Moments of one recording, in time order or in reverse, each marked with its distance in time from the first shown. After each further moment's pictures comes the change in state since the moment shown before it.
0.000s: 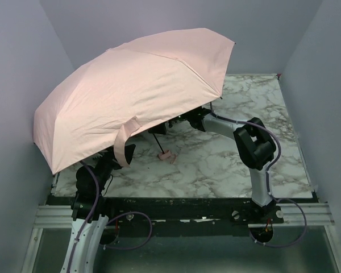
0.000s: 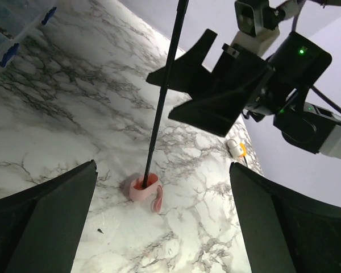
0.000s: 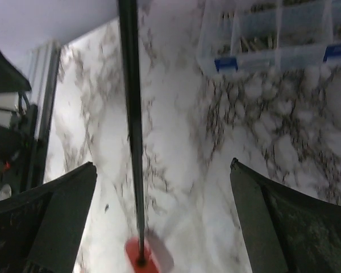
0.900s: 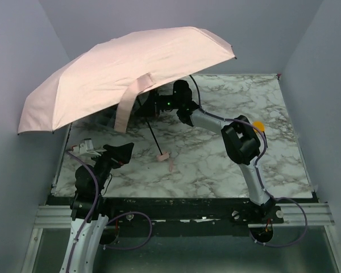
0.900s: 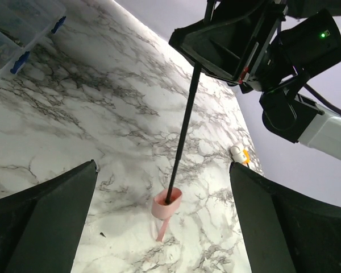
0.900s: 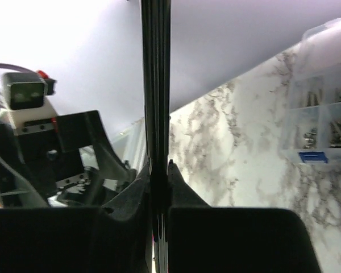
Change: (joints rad) left arm 0.000 -0.022 0.007 -0.016 -0.036 0.006; right arm 0.046 0.223 0.314 0.370 -0.130 0.648
